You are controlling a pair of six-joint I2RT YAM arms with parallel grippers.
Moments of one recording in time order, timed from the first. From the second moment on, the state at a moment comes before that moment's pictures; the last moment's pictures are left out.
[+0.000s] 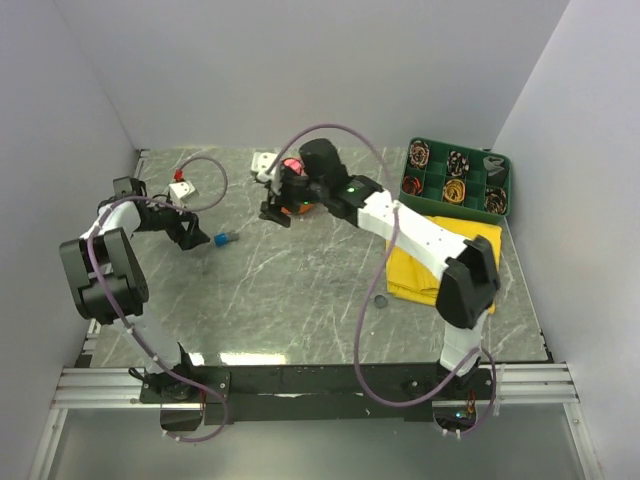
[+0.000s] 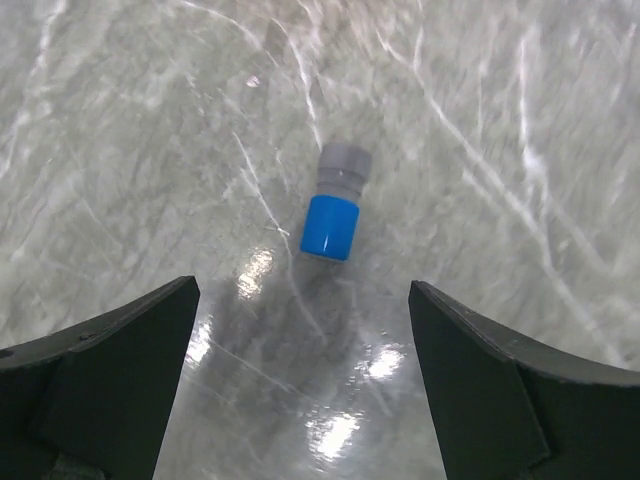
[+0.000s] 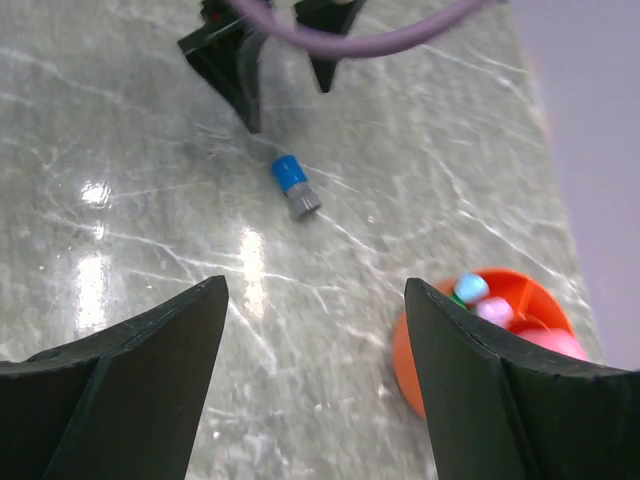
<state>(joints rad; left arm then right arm) 0.32 1.75 1.20 -0.62 0.93 1.01 0.78 1.89 1.74 -0.31 -0.51 -0.55</state>
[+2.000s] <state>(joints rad) 0.28 2.08 1.84 -1.06 0.95 1.05 0.74 1.79 1.51 -0.35 -0.41 -0.59</state>
